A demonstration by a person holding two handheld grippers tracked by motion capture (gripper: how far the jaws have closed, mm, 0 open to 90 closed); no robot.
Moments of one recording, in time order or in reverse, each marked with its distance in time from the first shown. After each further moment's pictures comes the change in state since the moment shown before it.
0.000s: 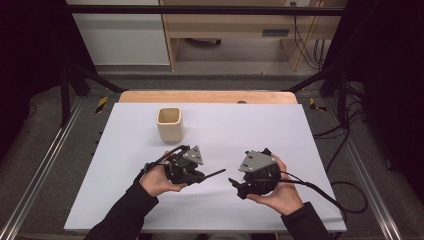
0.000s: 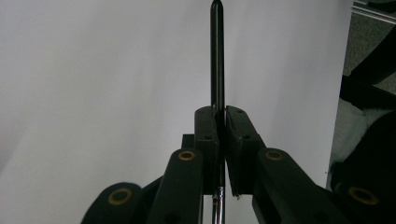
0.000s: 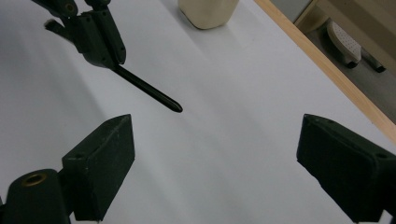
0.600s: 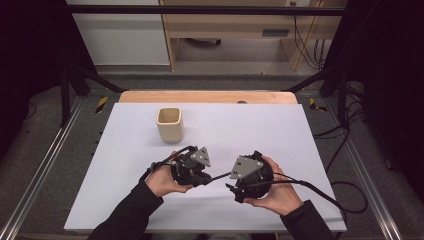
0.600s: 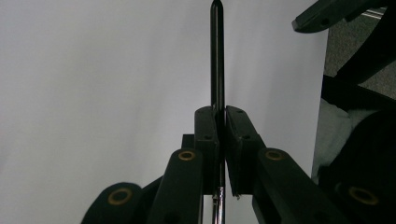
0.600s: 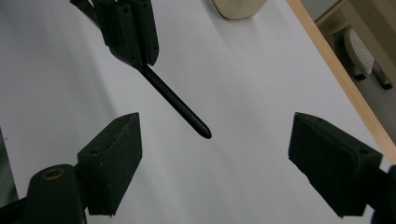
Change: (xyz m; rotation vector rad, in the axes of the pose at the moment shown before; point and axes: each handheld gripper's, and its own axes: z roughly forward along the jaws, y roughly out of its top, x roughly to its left) left arm -0.010 0.017 0.003 0.006 -0.028 0.039; right arm 0.013 0.011 0.004 0.078 0.040 -0.159
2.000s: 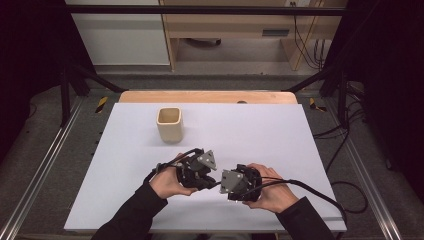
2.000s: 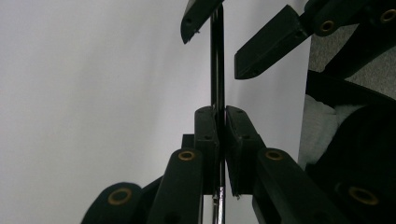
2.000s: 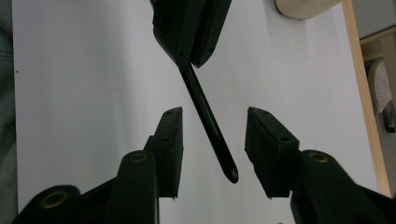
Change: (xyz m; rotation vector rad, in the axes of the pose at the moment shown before) left arm -0.010 0.010 0.007 0.021 -0.037 0.015; right arm 0.017 0.006 0.019 0.080 0.097 -0.292
